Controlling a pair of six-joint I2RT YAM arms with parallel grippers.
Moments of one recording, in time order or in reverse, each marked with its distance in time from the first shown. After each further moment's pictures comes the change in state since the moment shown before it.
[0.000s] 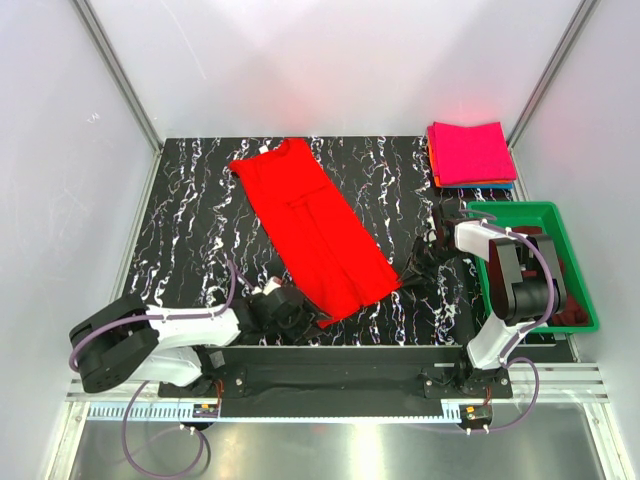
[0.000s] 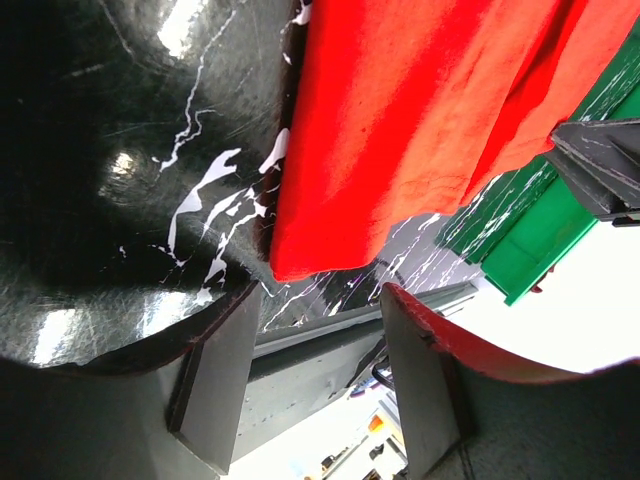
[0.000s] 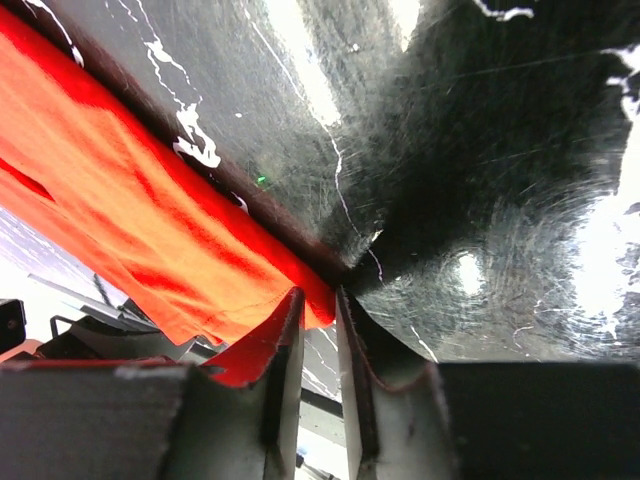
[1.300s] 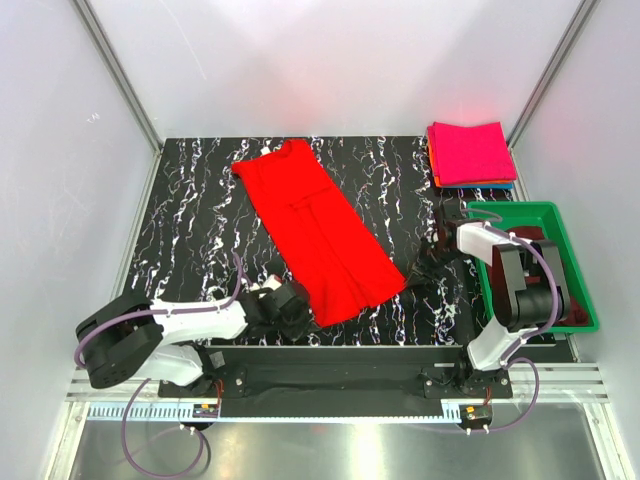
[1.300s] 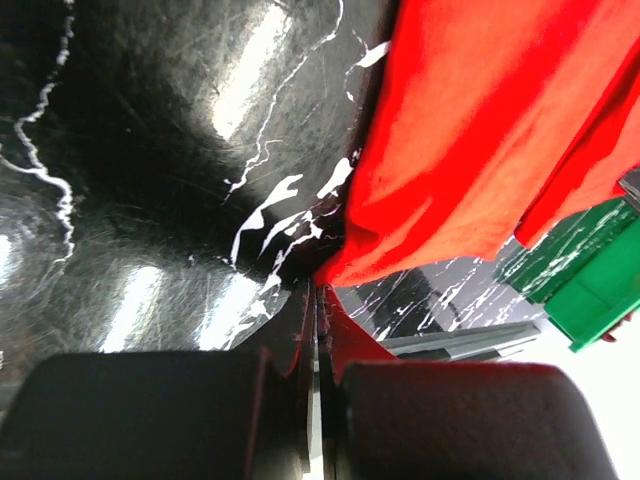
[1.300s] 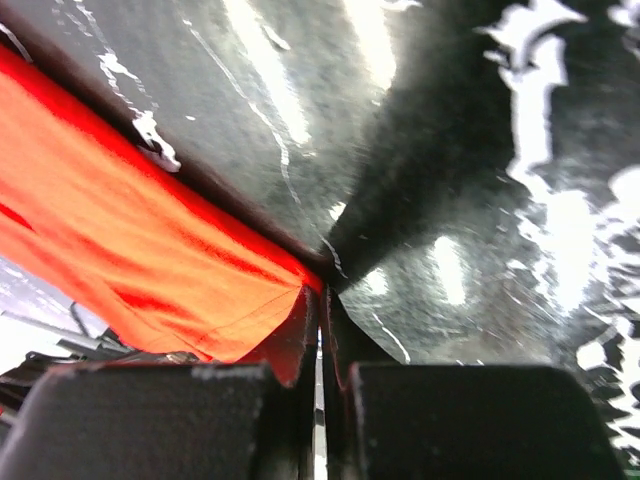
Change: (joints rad) left arm 0.006 0.042 0.094 -0.201 -0.034 0.055; right arm -0.002 -0.040 -0.014 -0.016 0.091 0.013
